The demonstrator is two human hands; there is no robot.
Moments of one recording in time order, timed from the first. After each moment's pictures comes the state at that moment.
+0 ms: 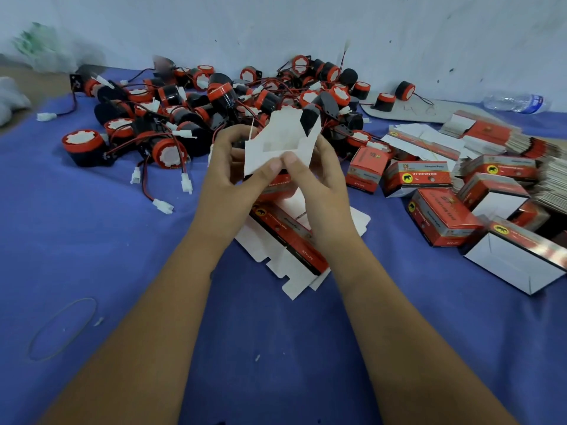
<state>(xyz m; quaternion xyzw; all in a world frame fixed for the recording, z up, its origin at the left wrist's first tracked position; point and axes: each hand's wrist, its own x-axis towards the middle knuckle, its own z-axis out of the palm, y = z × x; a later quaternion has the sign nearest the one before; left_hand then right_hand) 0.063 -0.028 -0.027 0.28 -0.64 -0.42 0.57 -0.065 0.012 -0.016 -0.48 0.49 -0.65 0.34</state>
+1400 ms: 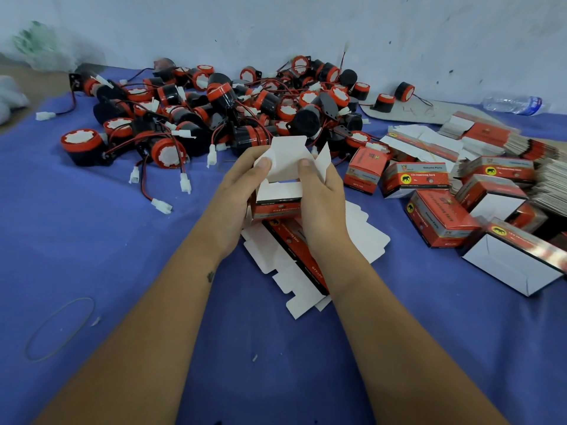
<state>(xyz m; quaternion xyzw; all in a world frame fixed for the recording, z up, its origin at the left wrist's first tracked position) 0.059 -0.026 -0.030 0.23 -0.58 -0.62 0.48 -0.058 0.008 -0.022 -0.39 0.53 -0.66 0.37</state>
